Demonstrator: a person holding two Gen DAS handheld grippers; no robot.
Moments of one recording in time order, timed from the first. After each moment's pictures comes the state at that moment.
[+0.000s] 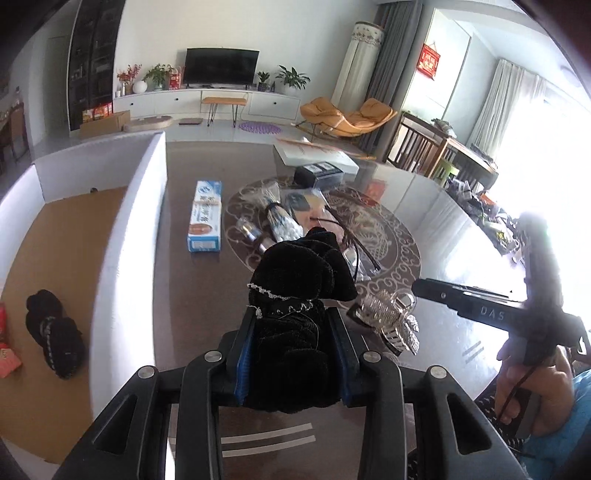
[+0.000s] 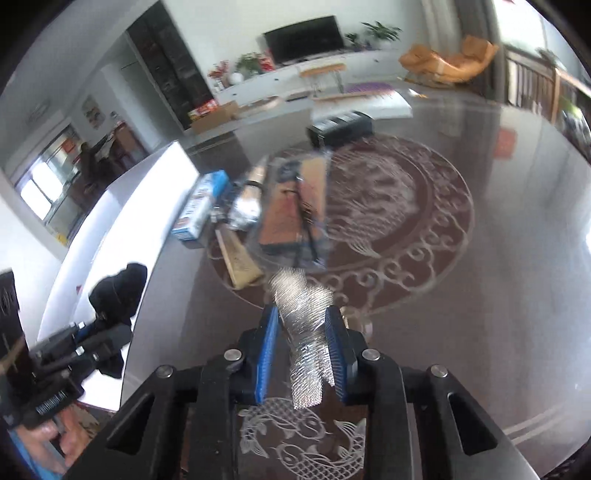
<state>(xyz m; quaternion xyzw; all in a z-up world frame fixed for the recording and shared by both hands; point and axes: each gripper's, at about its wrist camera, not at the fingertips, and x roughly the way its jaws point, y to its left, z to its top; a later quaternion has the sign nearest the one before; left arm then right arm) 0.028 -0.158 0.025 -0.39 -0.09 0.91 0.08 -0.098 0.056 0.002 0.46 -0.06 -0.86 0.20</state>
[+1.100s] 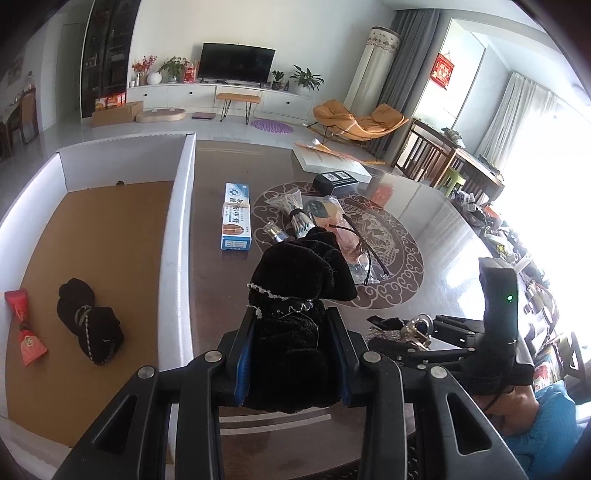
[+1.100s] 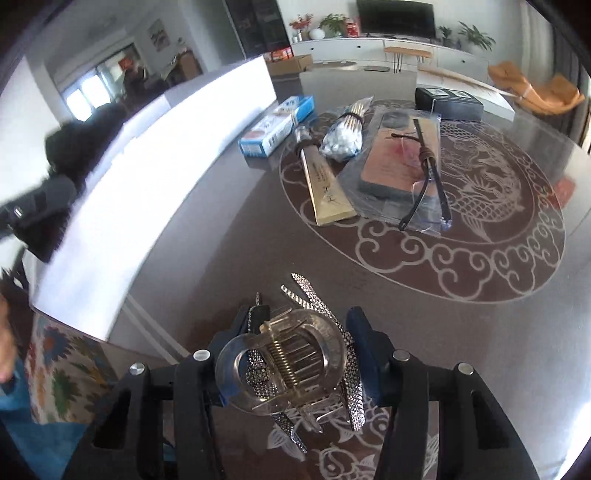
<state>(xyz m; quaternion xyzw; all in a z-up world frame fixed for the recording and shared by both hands) 0.047 -0.195 0.048 -0.40 -0.11 0.91 0.07 -0.074 -0.001 -0.040 0.49 0.03 -0.81 0.31</state>
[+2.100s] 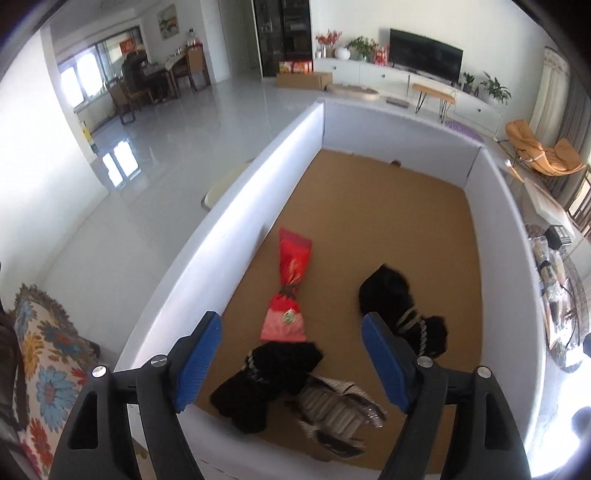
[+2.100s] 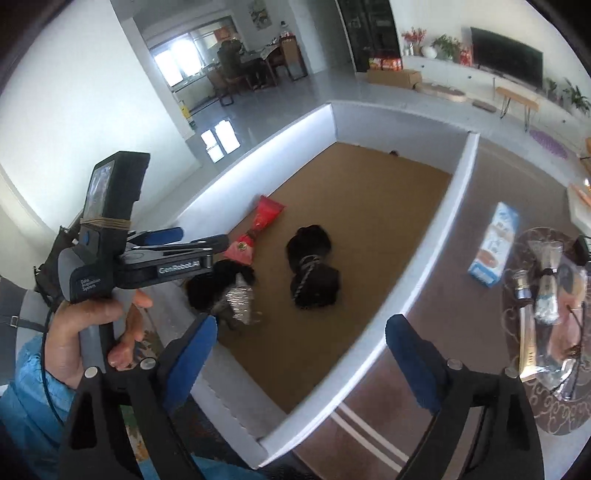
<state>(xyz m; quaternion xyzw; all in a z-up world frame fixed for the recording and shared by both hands) 0.090 -0.407 0.018 -0.45 -0.11 0.84 -0.29 -0.026 -0.222 0.054 0.44 0.10 -0.77 0.44</state>
